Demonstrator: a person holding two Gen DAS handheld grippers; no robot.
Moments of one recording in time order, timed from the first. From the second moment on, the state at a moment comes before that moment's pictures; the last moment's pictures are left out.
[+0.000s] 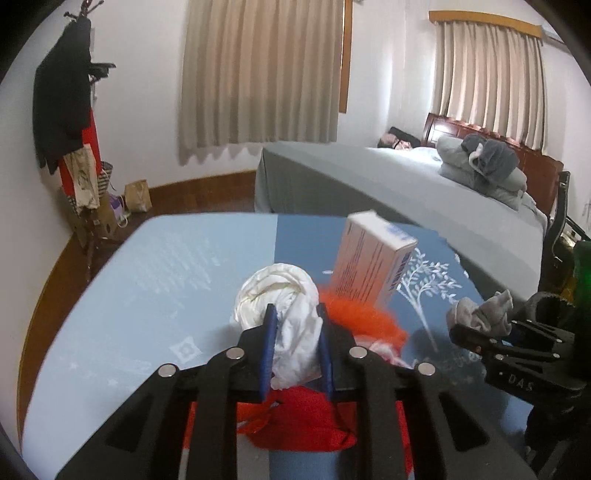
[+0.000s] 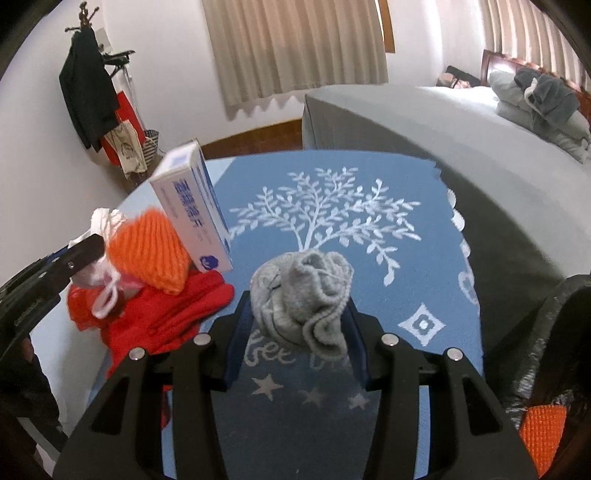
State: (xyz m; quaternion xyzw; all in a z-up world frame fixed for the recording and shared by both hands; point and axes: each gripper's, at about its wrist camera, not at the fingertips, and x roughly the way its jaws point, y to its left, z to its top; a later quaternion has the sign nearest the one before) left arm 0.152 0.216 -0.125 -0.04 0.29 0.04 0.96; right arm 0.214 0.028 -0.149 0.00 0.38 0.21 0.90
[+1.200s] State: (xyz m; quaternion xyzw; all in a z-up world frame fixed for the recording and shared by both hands) left arm 0.082 0.097 -0.056 -0.01 0.24 -0.07 0.97; right arm 0.101 -0.086 -0.049 0.02 0.29 0.17 0.94
